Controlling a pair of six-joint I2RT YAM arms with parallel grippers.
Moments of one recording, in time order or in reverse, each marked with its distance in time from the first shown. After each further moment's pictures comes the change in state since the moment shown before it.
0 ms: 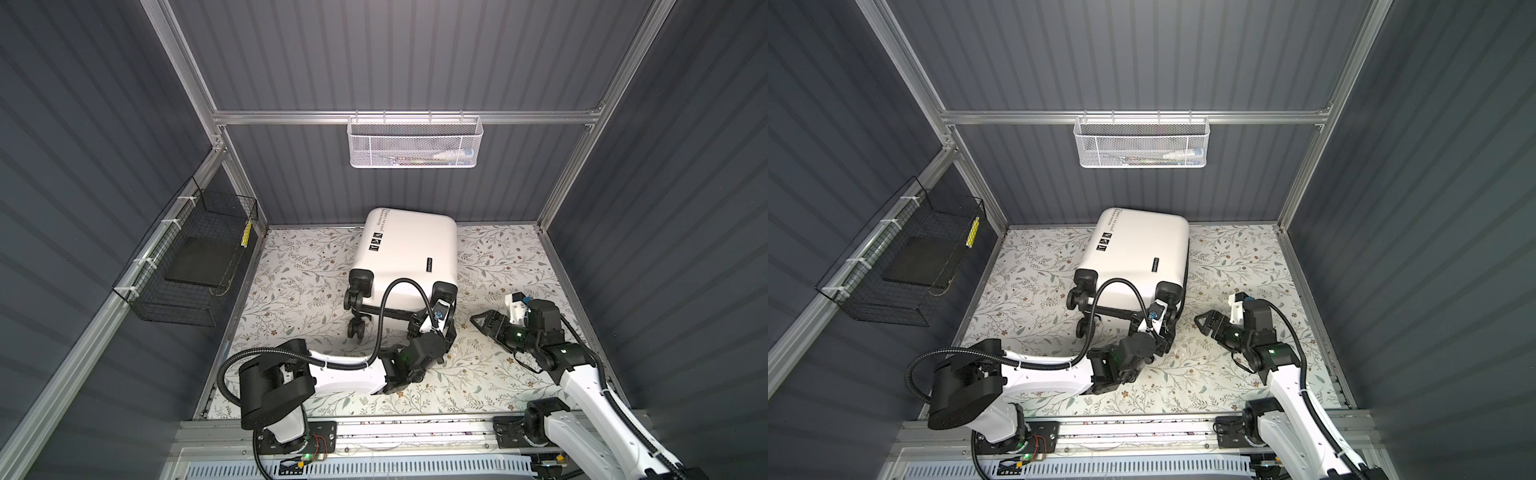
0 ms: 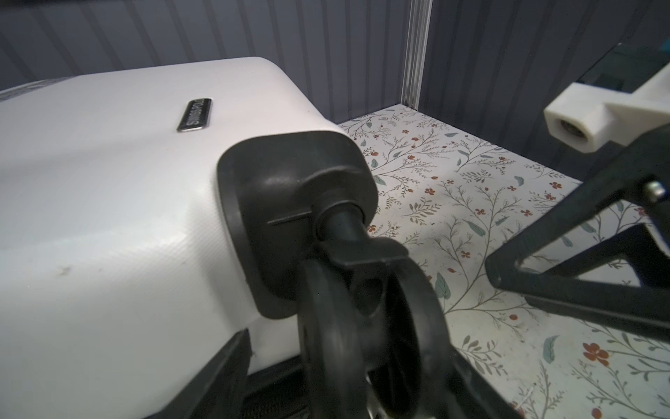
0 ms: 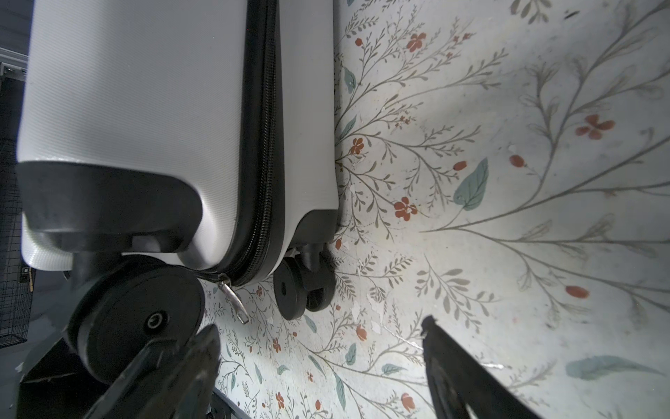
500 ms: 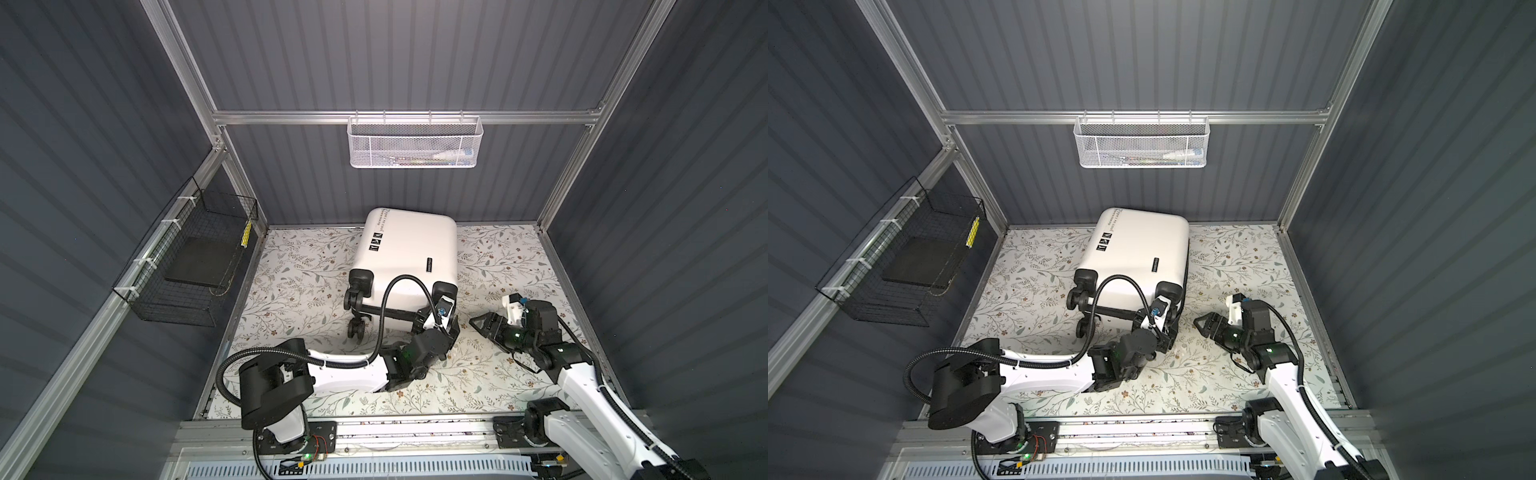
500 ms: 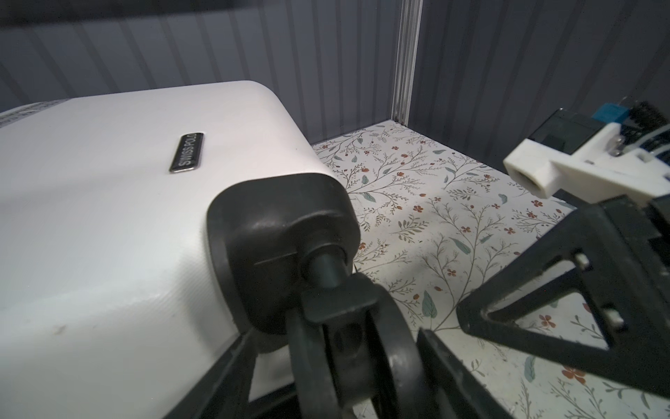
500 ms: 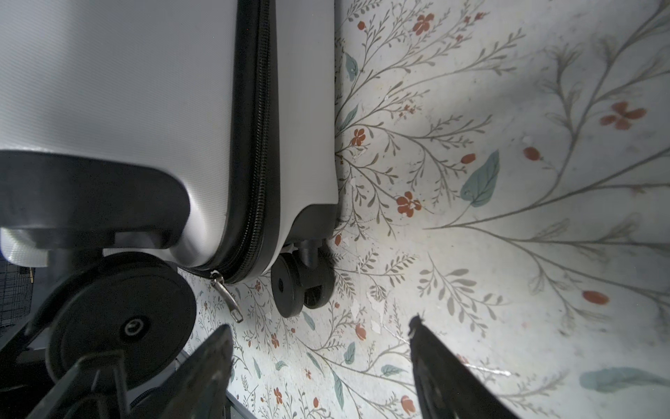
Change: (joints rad) left arm -0.001 0.000 0.039 0.003 0.019 0.016; right arm 0.000 0.028 -0.017 0.034 -0.027 -0.010
